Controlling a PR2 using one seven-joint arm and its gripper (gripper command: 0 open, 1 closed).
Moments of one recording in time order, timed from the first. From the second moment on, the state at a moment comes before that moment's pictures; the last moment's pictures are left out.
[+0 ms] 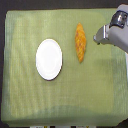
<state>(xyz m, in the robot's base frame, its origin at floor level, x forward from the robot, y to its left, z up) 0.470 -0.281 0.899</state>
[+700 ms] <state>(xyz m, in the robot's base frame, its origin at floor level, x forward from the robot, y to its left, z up) 0.475 -0.279 0.897</state>
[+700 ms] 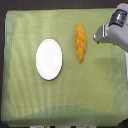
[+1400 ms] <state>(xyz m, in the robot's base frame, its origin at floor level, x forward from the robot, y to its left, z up) 0.518 -0.237 0.868</state>
